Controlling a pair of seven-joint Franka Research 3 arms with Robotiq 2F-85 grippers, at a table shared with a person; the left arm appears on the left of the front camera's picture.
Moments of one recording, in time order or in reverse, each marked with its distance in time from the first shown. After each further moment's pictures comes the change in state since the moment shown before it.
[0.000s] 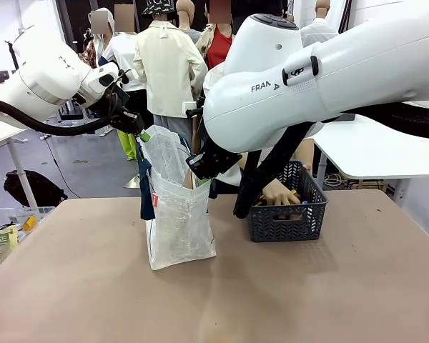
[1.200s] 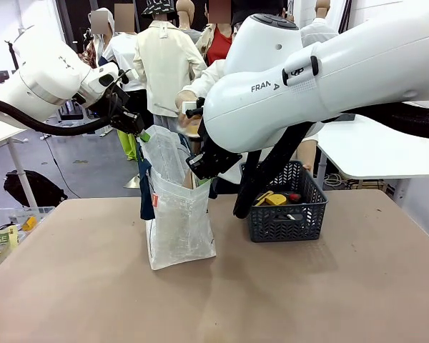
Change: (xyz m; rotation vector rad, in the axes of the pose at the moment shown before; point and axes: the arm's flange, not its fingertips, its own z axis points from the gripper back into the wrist) left arm 0.000 0.000 0.000 0.000 0.000 0.000; right arm 0.000 0.000 0.000 0.000 0.000 0.000
